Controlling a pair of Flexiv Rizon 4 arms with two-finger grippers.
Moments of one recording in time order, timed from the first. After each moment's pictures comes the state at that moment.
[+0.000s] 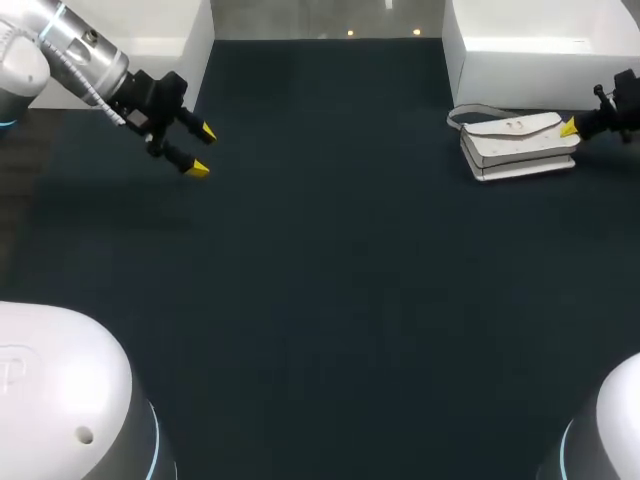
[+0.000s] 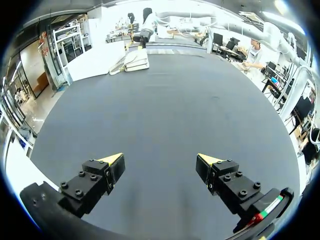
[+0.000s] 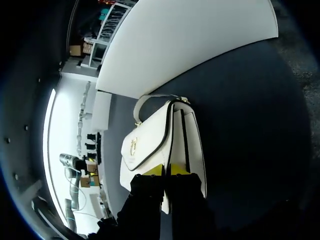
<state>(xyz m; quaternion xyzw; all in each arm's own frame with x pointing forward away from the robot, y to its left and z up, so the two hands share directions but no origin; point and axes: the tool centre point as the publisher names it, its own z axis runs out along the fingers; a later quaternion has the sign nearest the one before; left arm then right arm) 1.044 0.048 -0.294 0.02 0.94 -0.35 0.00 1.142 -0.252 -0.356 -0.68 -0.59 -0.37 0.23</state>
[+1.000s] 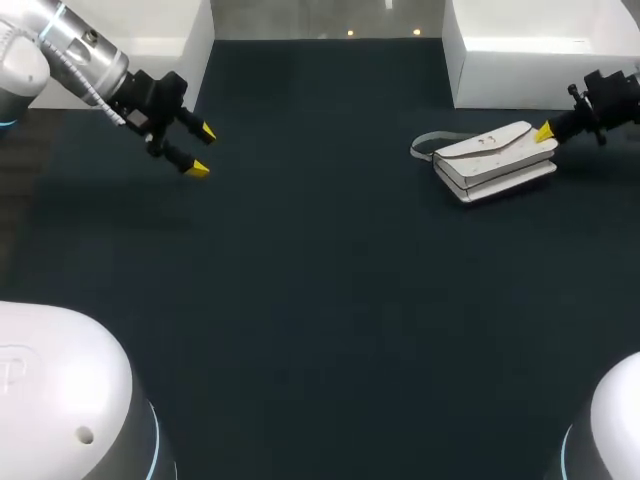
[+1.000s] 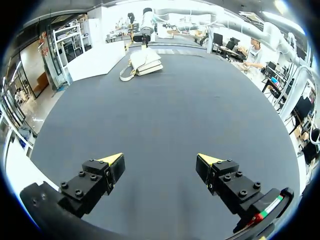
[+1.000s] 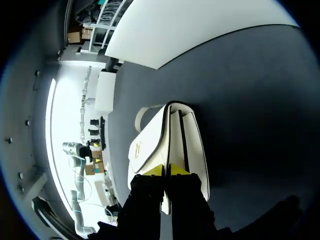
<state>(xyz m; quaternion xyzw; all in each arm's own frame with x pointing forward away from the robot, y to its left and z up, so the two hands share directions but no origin) 1.044 0.048 -0.294 0.02 0.94 -0.35 0.00 1.110 -0.193 -0.340 -0.66 -0.61 -0.33 0.29</state>
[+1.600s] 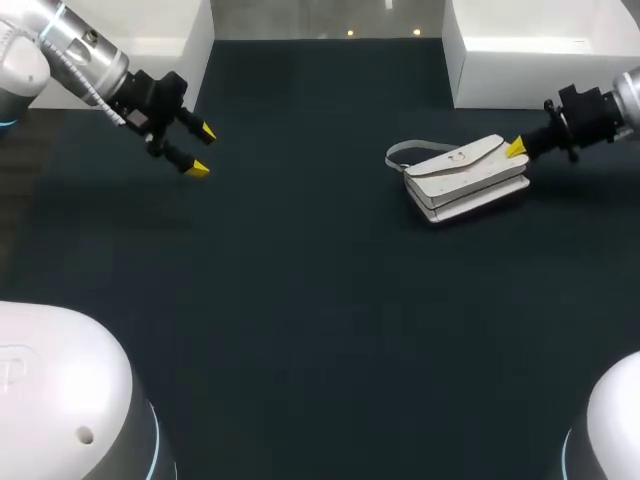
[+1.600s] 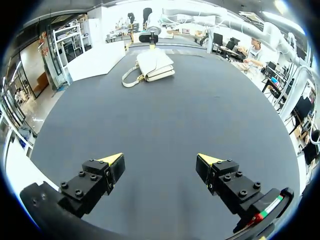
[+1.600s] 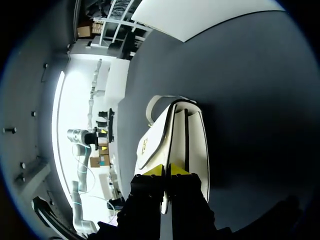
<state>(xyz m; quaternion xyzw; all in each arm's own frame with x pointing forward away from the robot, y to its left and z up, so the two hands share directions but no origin) 1.044 0.047 -0.295 0.02 0.94 -0.35 0.00 1.052 -0.122 -0.333 -0.63 -0.62 -0.35 0.31</state>
